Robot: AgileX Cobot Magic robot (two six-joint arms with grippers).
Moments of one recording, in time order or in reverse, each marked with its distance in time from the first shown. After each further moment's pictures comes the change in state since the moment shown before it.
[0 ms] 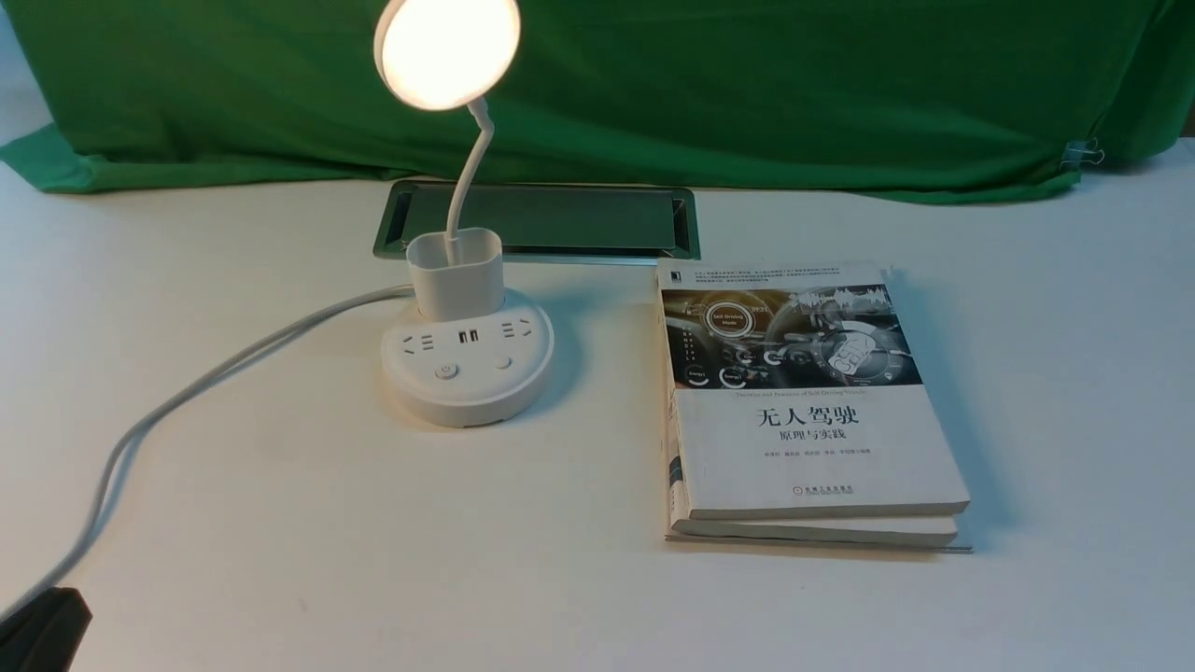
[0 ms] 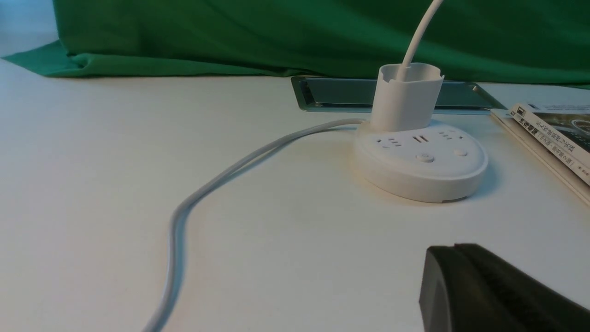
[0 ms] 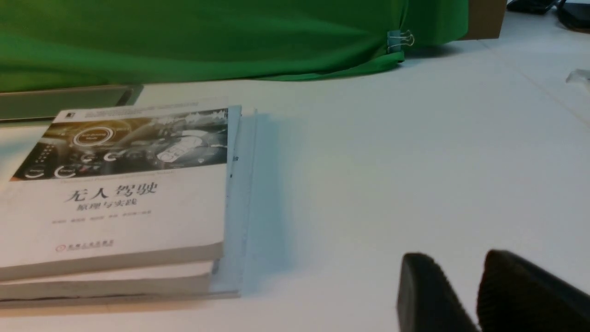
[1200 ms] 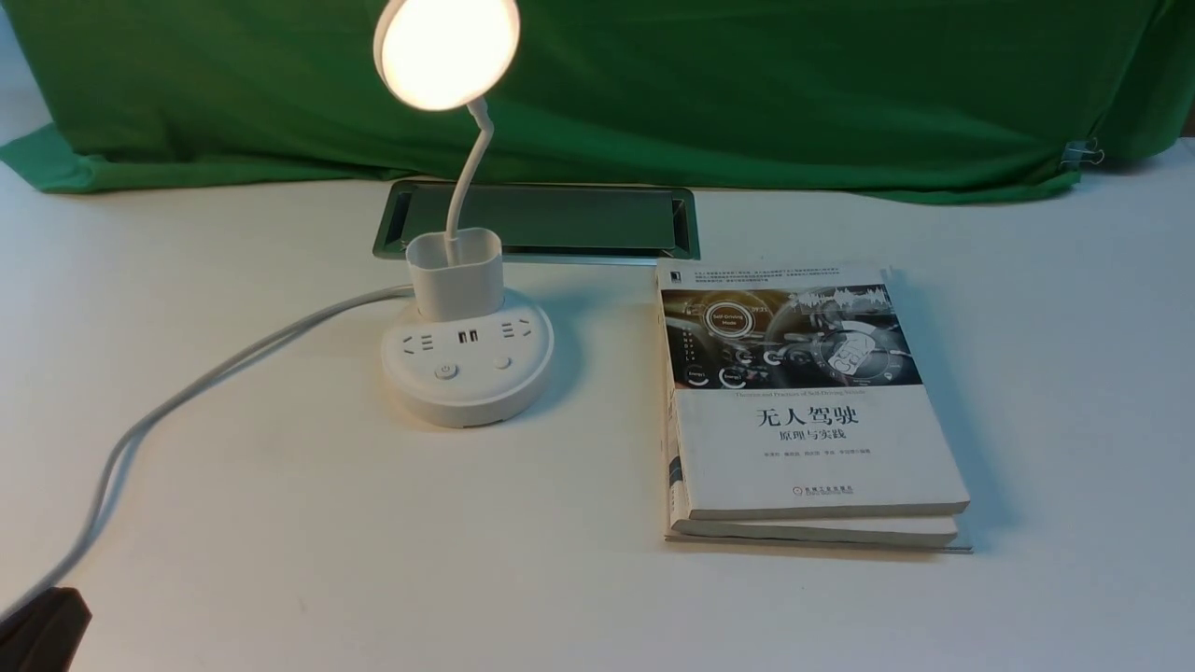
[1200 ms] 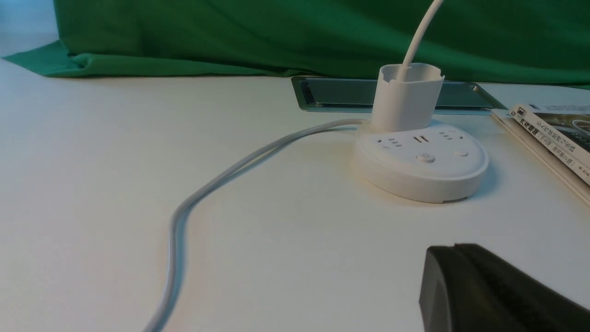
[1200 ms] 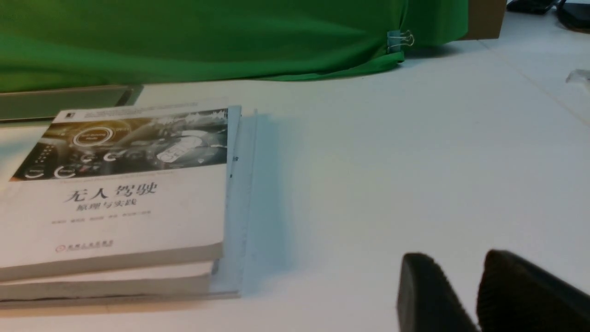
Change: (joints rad) right arm 0.000 0.000 0.000 0.000 -0.001 0.000; left arm 0.002 0.000 0.000 0.000 0.000 0.000
